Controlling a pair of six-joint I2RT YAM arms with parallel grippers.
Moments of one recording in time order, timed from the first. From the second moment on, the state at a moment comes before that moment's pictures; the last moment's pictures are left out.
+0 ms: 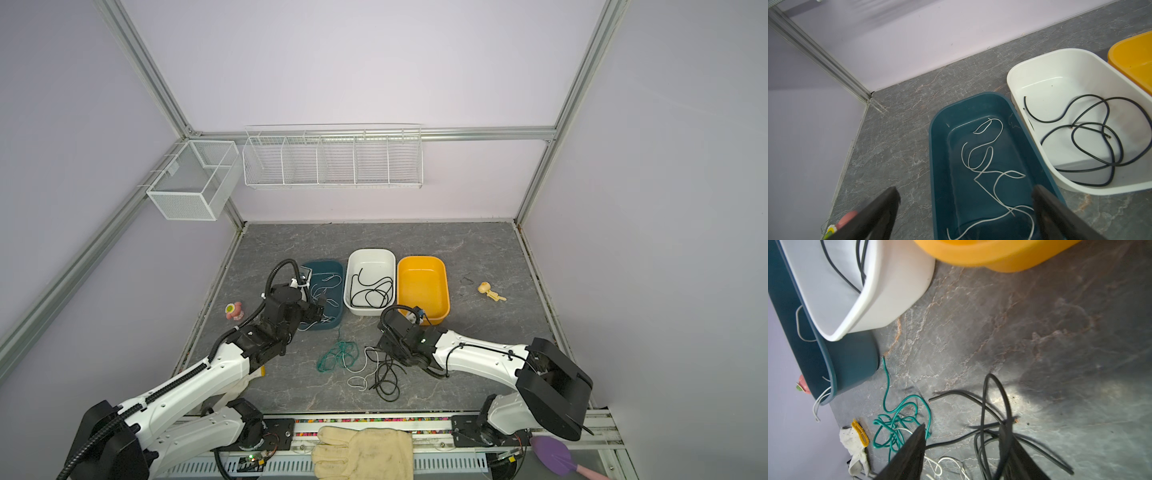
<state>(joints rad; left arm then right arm) -0.64 1.05 0.62 -0.08 -0.49 0.03 0.98 1.41 0.75 -0.33 0.08 1.42</state>
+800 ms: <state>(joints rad) -0.64 1.05 0.62 -0.08 -0.47 0.03 0.98 1.41 0.89 -0.37 0.07 1.23</state>
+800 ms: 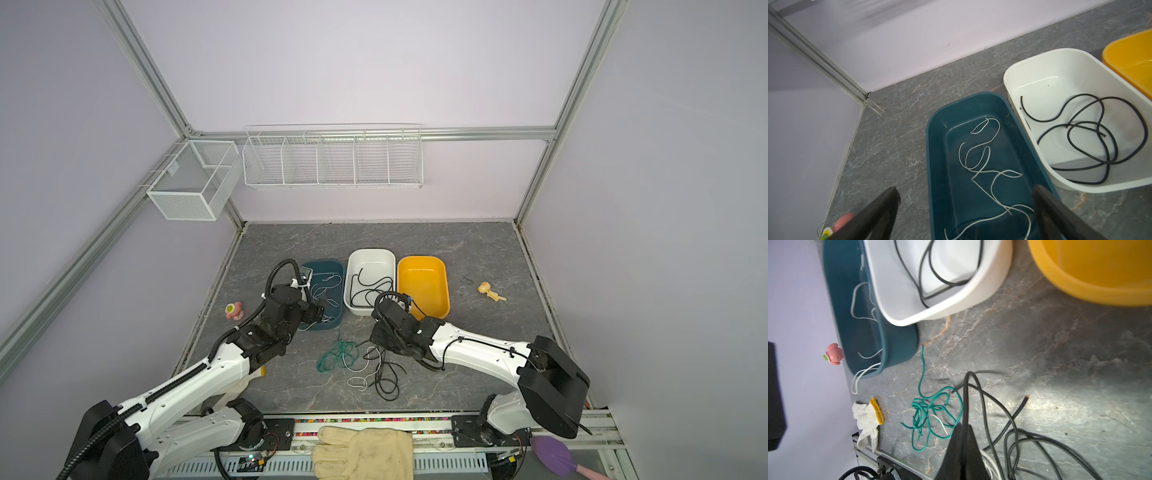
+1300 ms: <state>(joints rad) -0.64 1.05 0.62 -0.09 -0.47 0.03 1.11 1.34 1.10 -0.49 0.19 0.91</state>
